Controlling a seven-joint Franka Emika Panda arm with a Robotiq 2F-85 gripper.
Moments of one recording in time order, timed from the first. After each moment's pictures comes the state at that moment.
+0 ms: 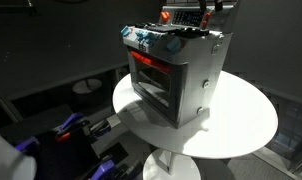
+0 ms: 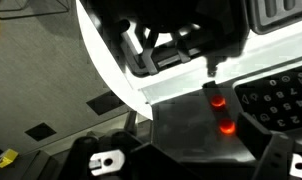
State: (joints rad) arm -0.02 0.16 -0.03 -1.82 -0.27 2.22 0.65
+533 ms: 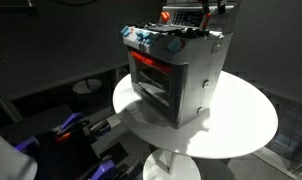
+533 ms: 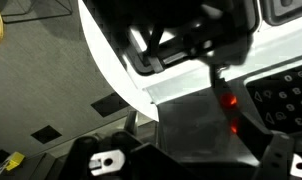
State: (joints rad) arm 0.00 0.19 -0.06 -1.80 -0.27 2.21 0.66
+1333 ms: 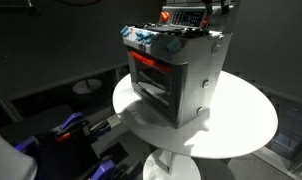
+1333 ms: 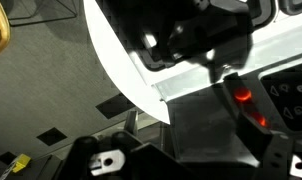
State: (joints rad) arm 0.00 0.21 -0.08 -1.77 -0.27 2.19 0.66
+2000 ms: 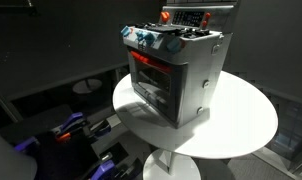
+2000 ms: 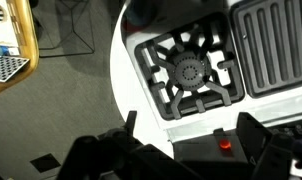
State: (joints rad) arm 0.02 0.06 -0.05 -1.77 -0.19 1.84 0.54
